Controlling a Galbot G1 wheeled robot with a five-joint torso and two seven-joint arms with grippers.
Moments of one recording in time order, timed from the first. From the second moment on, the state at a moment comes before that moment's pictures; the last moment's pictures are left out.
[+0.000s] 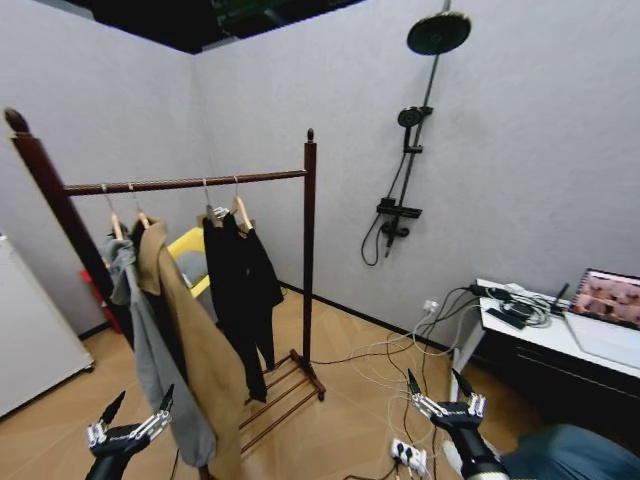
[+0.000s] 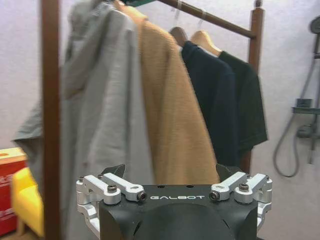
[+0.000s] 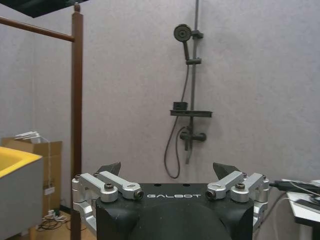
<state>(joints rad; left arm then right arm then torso) 1.83 -1.30 -0.87 -2.29 -0.49 -0.05 0.04 -1.84 1.37 0.73 2.32 0.25 0.13 0.07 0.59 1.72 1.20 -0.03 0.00</state>
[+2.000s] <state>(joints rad) 1.83 -1.30 -0.87 -2.29 -0.49 -0.05 0.04 -1.84 1.37 0.73 2.32 0.25 0.13 0.07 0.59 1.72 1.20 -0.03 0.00</state>
